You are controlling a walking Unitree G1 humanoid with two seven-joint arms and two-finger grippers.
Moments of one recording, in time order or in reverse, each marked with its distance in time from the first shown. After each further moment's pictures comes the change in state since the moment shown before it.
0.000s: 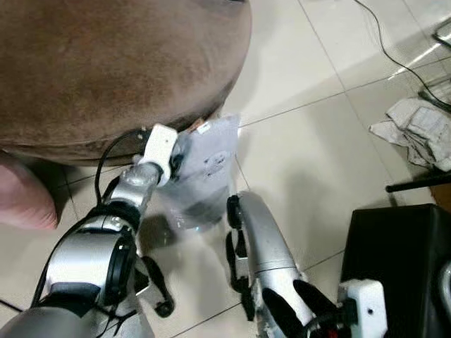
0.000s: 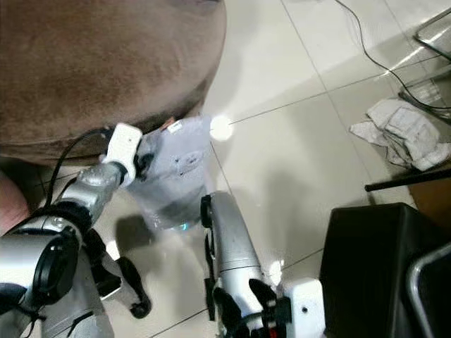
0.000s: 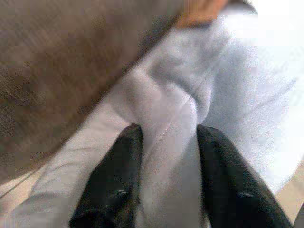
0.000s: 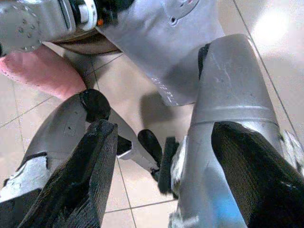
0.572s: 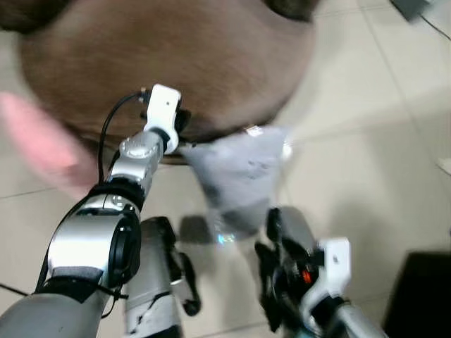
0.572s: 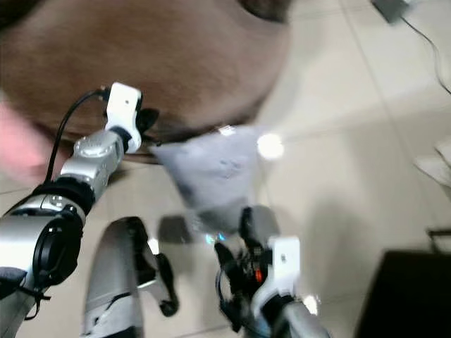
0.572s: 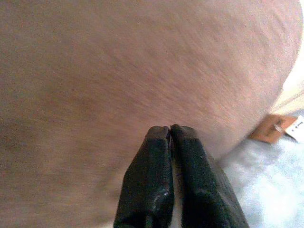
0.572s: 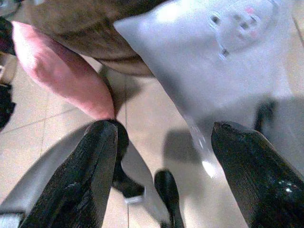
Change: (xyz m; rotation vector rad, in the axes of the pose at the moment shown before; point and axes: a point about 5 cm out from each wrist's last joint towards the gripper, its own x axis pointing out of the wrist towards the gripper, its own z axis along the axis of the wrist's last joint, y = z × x) left arm 0.001 0.001 0.066 -0.013 -0.260 -0.087; right arm 0.075 -0.033 0.004 -0.054 -0.125 -0.005
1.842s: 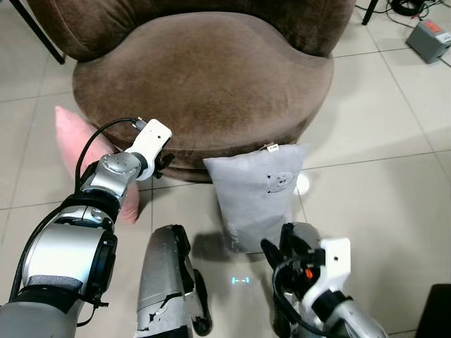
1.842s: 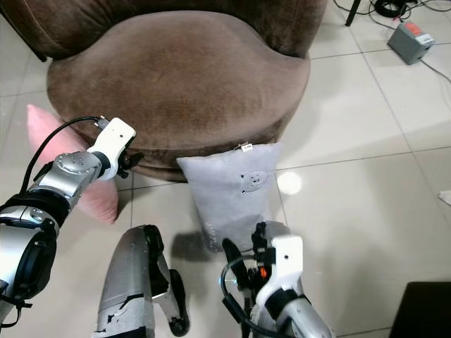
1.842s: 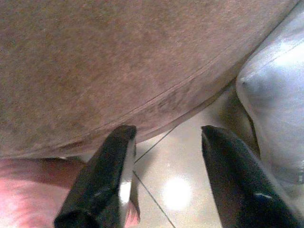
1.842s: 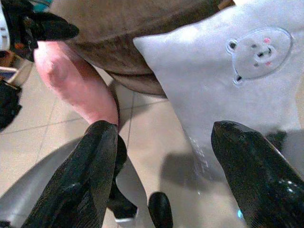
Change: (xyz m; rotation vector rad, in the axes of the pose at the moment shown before) left arm -0.030 0.031 -0.056 0.280 0.376 -0.059; right arm -0.003 -0.015 -0.013 -0.031 -0.001 -0.037
